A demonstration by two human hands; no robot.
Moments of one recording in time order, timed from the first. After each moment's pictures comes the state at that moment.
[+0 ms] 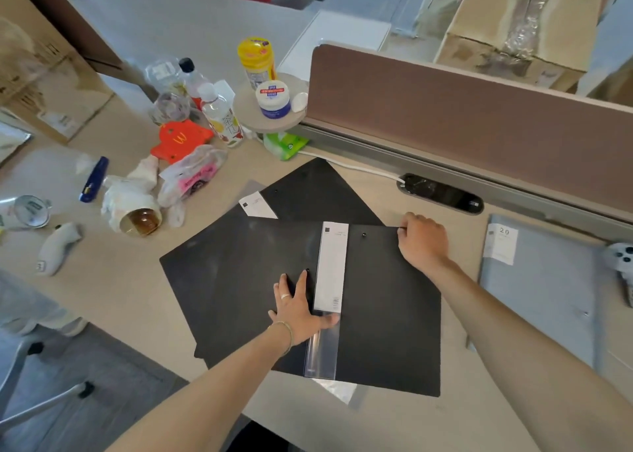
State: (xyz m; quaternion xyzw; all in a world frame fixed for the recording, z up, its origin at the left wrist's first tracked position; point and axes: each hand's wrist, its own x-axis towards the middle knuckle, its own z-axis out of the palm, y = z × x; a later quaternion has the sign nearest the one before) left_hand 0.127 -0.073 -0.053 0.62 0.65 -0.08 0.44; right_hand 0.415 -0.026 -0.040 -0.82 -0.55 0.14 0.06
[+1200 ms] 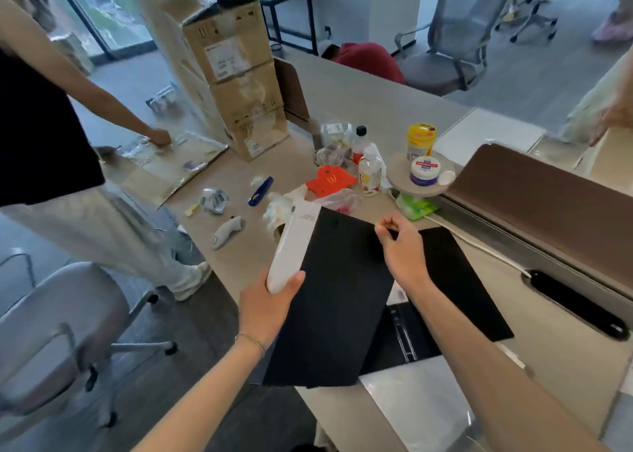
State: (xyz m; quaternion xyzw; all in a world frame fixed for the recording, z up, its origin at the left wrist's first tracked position) left_hand -0.067 -0.084 0.141 0.41 0.77 0.37 0.30; right_hand 0.153 0.036 0.131 -0.57 -0.56 0.41 0.44
